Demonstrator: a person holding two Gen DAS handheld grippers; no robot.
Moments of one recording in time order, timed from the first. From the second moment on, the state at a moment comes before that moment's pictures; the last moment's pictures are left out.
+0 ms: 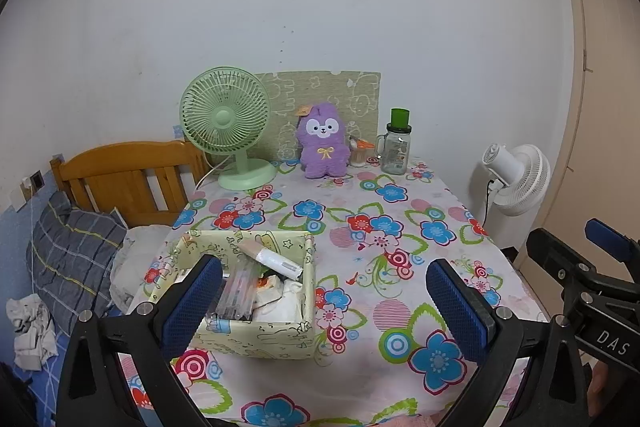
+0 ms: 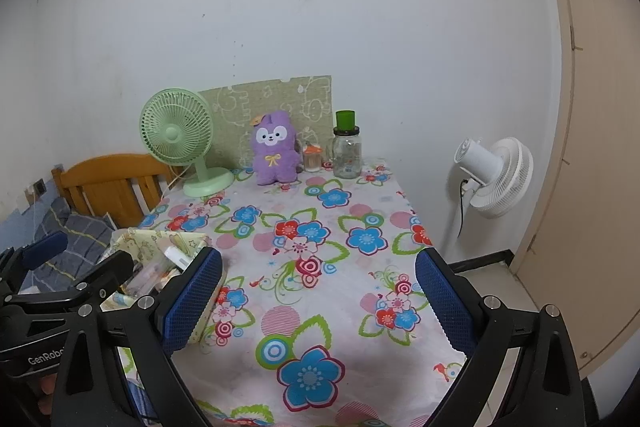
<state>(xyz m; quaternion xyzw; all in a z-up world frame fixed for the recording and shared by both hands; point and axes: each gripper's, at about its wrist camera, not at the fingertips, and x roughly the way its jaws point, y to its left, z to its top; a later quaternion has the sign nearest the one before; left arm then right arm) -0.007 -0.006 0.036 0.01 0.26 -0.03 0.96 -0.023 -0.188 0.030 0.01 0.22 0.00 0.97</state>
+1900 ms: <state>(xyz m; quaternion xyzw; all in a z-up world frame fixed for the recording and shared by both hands) -0.004 -0.007 0.034 0.02 0.25 -0.02 0.97 -0.025 -0.187 0.033 0.01 0.21 -0.02 0.98</state>
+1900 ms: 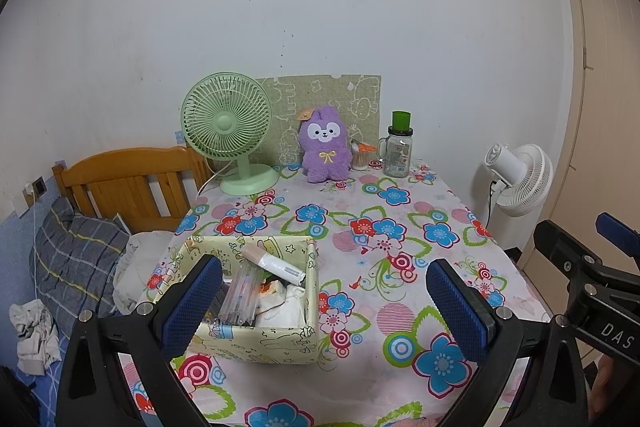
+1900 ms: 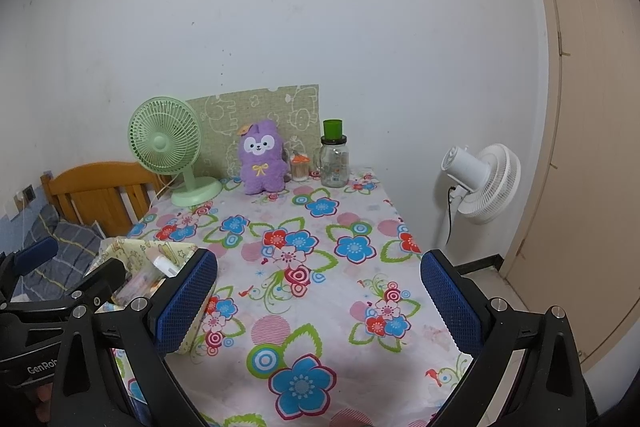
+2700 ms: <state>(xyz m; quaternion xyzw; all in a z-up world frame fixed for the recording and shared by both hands) -0.005 -0.011 0.036 0.02 0.25 -0.03 0.97 -0.026 -0.188 0.029 0.01 0.21 -0.03 0.98</state>
